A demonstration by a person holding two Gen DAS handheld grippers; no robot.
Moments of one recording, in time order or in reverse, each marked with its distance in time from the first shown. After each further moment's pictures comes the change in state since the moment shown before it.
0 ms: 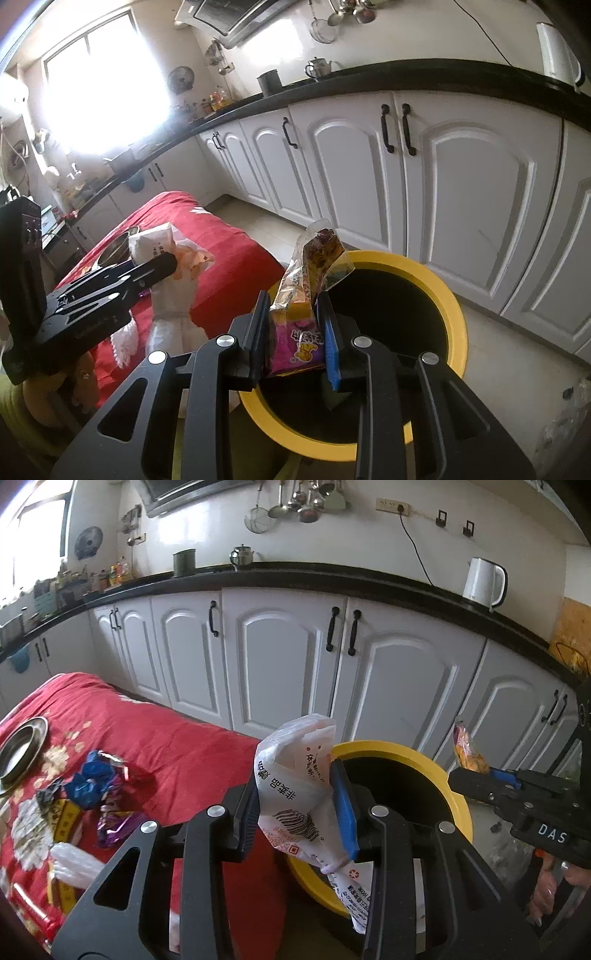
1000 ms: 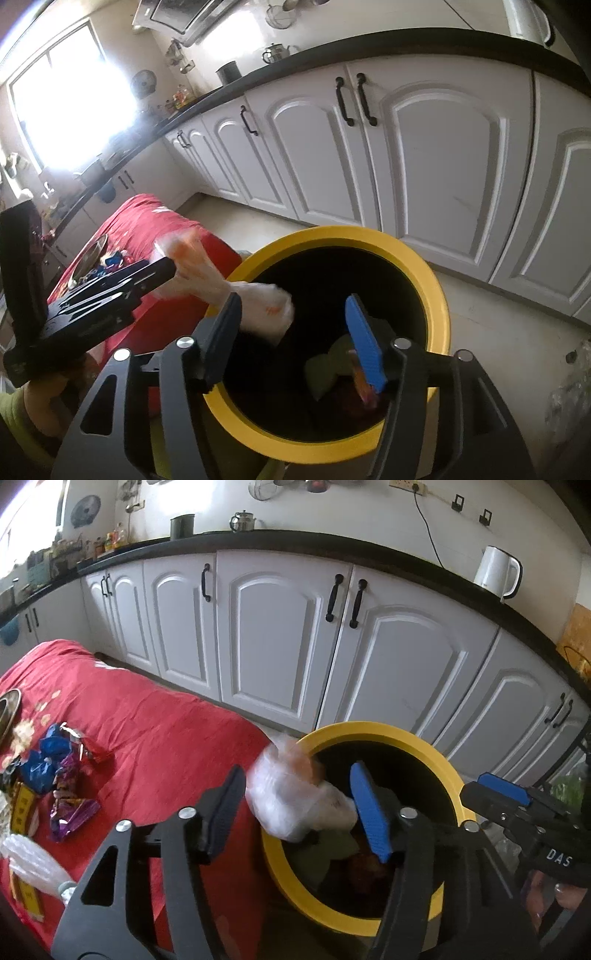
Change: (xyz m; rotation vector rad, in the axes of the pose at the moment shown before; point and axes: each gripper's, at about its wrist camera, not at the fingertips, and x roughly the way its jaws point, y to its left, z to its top) left arm 0.043 -0.004 -0.001 -0.067 0.106 -0.032; right arm 0.021 -0.039 -0.011 0.119 0.039 -0.074
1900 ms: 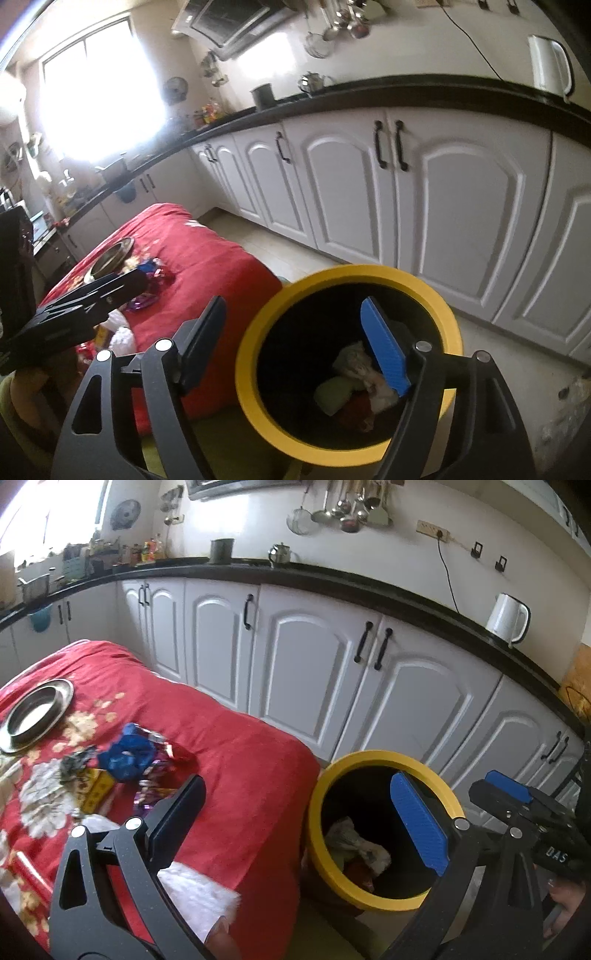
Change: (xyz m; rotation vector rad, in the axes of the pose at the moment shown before) left arm -0.080 0.048 -0.006 -0.099 -0.125 0.051; right arm -0.032 0.054 0.008 -0.133 -0.108 0.040
